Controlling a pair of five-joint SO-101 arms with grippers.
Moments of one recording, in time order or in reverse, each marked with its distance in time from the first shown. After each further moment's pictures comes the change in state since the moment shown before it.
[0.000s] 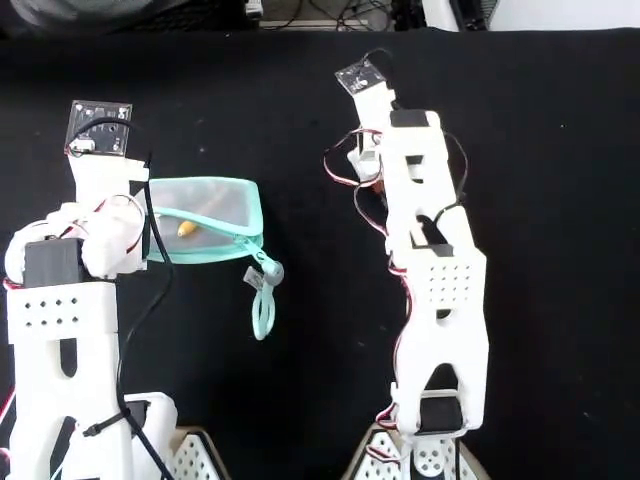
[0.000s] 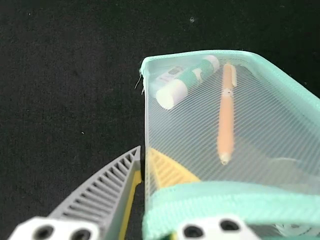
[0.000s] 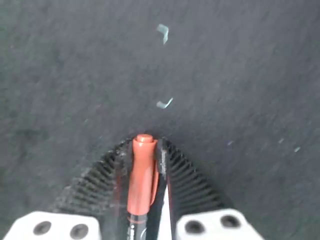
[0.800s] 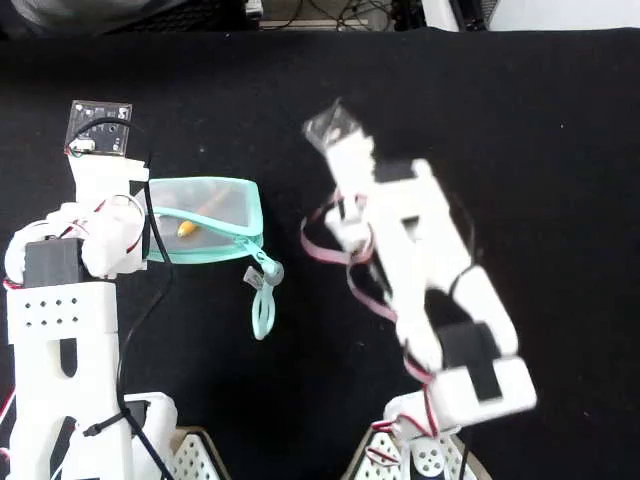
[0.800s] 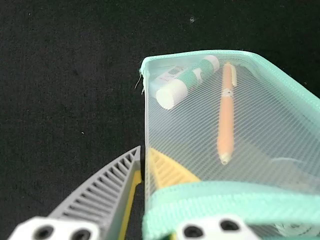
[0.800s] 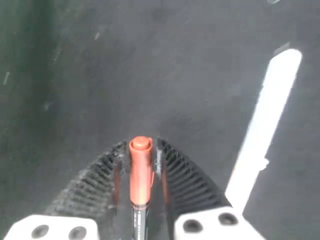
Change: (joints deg) left arm 0.0 0.0 0.0 0.0 0.0; right arm -9.5 -50.2 64.2 -9.7 -1.0
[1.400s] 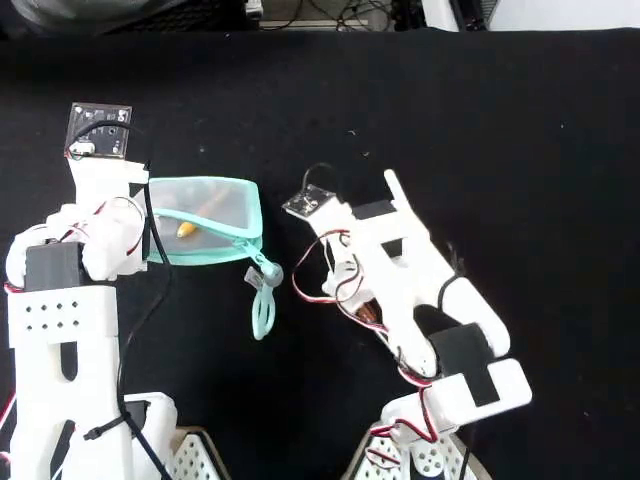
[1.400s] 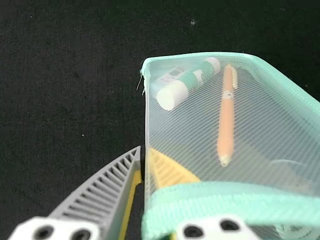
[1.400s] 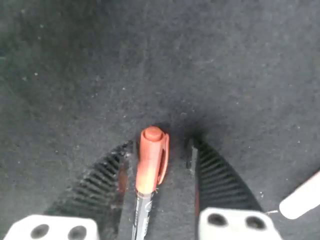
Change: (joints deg) left arm 0.0 -0.1 2.2 -2.4 0.0; right arm -2.7 4.9 7.1 7.1 5.9
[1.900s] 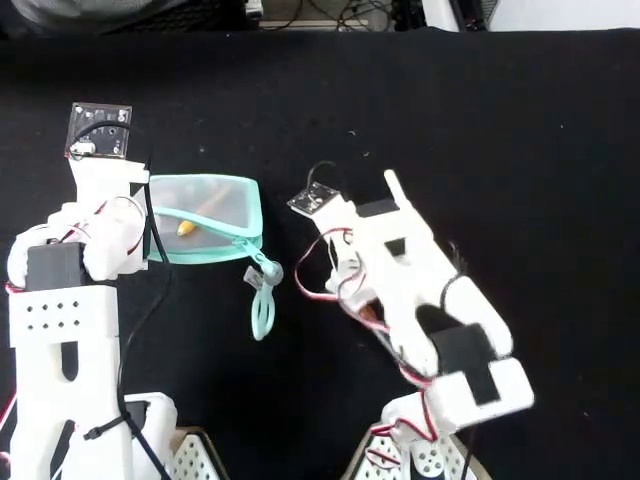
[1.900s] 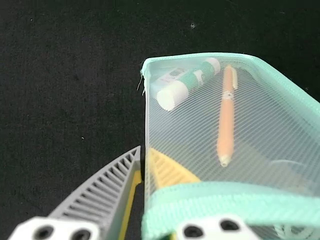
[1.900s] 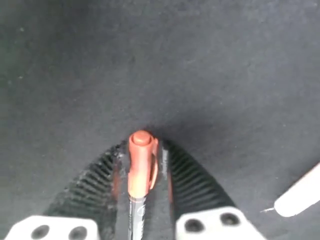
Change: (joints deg) left arm 0.0 0.0 0.4 -0.7 0.0; right arm -0.1 -4.0 2.3 1.0 0.3
